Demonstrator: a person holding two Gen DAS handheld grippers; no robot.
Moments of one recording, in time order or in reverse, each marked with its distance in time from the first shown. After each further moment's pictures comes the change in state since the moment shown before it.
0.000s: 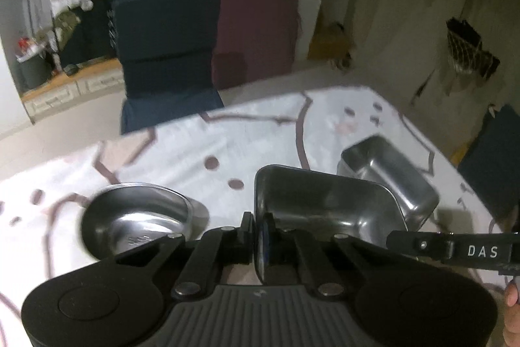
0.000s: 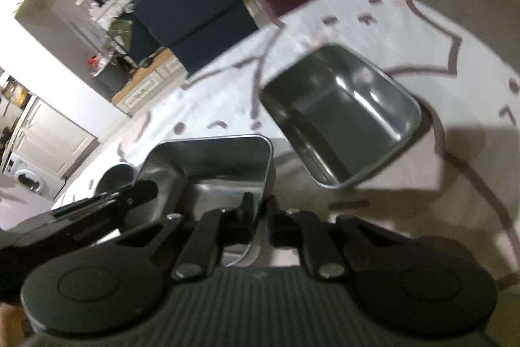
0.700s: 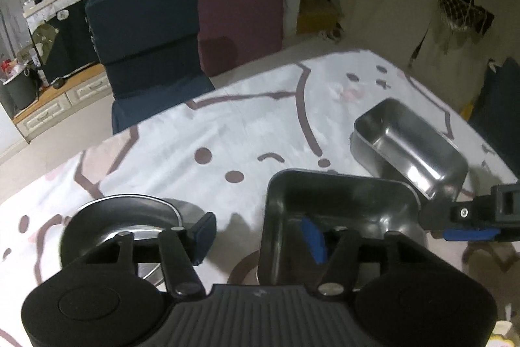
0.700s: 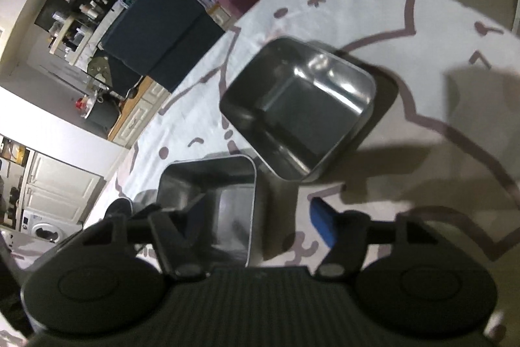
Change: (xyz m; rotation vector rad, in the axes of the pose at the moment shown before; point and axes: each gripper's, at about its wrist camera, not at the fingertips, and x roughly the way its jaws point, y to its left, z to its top) left arm 0.063 -0.004 0.000 0.139 0.101 0.010; right arm 0.007 -0.039 0.003 0.251 0.016 0.016
